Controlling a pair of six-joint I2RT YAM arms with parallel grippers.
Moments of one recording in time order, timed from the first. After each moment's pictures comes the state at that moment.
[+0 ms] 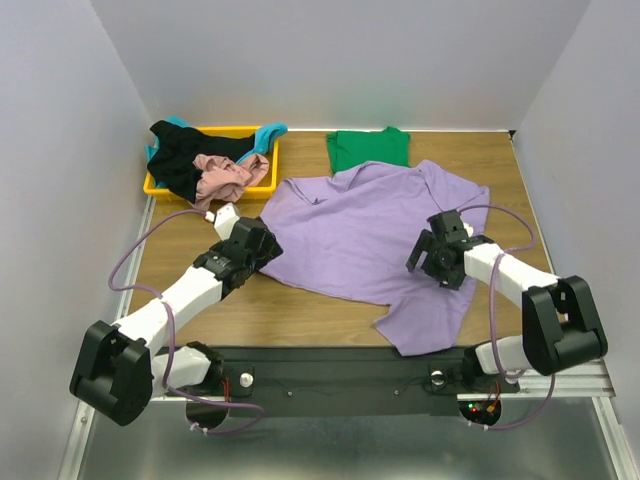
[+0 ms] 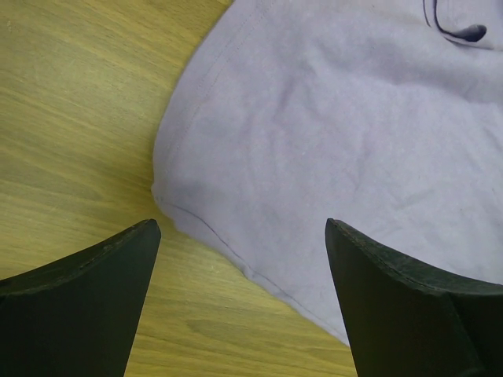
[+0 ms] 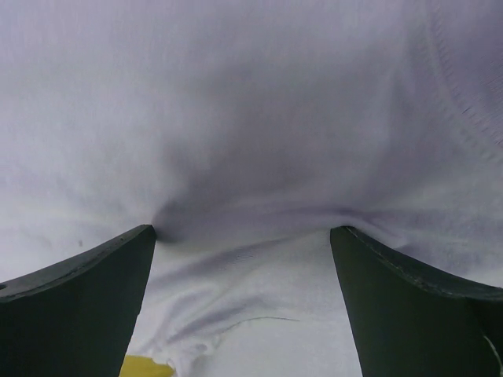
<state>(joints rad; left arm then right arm) -0.51 1.13 0.66 -0.35 -0.39 -0.92 0.28 1.37 0.69 -0.47 0.15 0.74</state>
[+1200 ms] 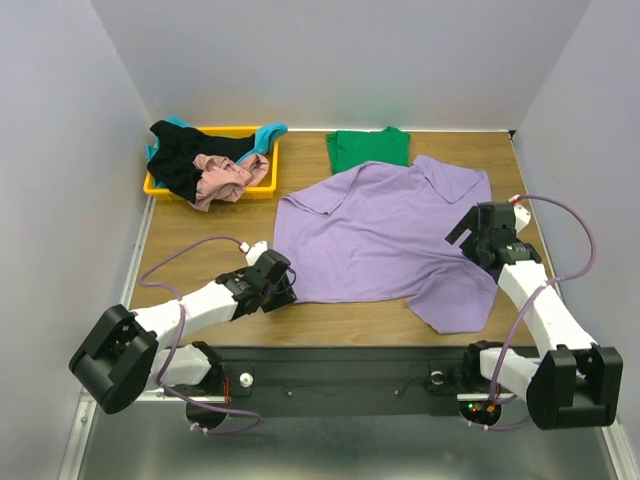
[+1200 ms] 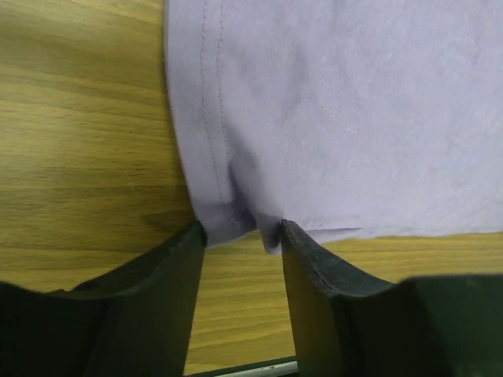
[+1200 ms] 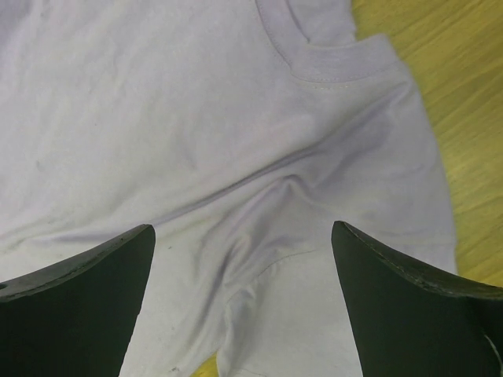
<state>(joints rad) -0.72 1.17 0.49 -0.31 -0.17 -1.01 0.03 1.09 0.75 -0.50 0.28 0.67</state>
